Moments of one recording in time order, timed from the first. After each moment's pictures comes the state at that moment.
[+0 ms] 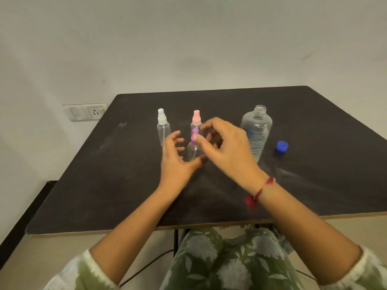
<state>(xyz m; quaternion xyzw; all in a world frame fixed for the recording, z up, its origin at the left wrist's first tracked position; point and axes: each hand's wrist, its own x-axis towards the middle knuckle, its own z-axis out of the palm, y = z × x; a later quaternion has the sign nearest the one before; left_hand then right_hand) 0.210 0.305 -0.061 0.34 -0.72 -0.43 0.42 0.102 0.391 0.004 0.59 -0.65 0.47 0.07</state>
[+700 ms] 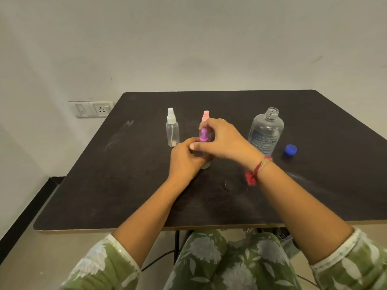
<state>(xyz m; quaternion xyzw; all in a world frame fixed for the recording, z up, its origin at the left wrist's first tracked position) 0.201 0.285 -0.060 0.34 -0.75 -0.41 0.39 0.089 0.339 0.005 0.59 -0.73 0.31 -0.13</state>
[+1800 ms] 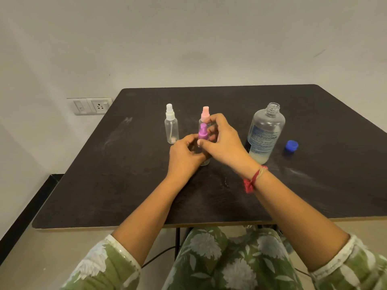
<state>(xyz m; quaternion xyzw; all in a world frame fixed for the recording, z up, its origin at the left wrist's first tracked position) 0.202 0.285 -0.062 0.33 -0.74 -0.44 0.39 0.098 0.345 -0.018 0.52 -0.69 0.49 -0.14</state>
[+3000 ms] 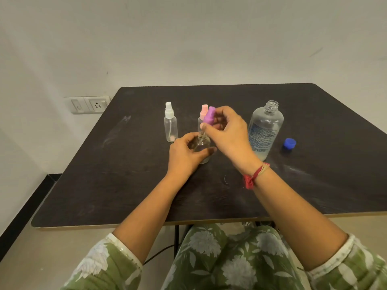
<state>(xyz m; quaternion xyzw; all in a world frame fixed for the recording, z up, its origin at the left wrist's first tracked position) 0.201 0.286 -0.061 0.33 -0.74 -0.43 0.40 0.100 0.347 -0.008 0.45 -0.67 0.58 -0.08</state>
